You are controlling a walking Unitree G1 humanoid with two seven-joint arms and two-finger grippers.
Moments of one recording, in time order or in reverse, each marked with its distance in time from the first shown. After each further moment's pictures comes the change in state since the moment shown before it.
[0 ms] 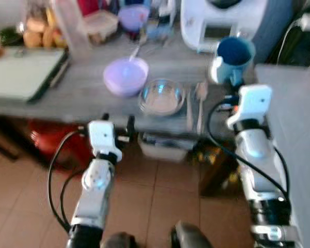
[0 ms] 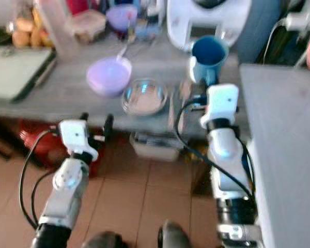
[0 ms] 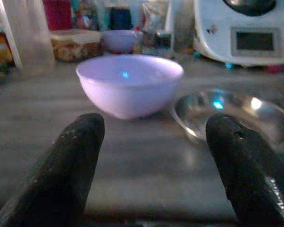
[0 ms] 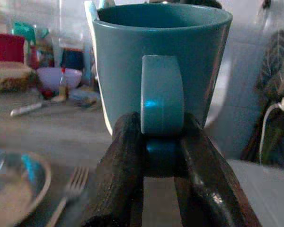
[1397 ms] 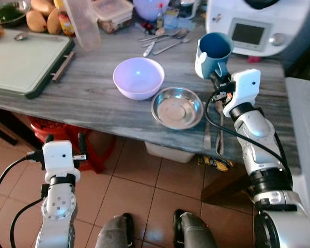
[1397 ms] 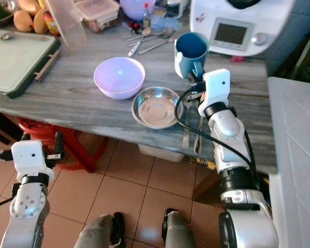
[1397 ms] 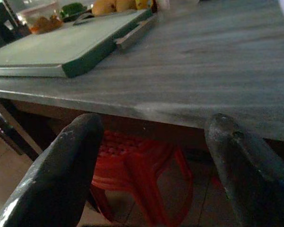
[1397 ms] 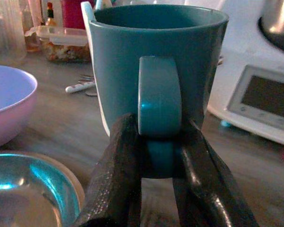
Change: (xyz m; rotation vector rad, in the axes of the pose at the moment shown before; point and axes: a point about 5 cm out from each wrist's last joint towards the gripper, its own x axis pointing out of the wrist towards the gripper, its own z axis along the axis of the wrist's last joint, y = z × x) left arm -0.064 0.069 0.005 0.255 0.117 0.363; right arm 0.043 -0.009 -0.011 0.038 0.043 0.234
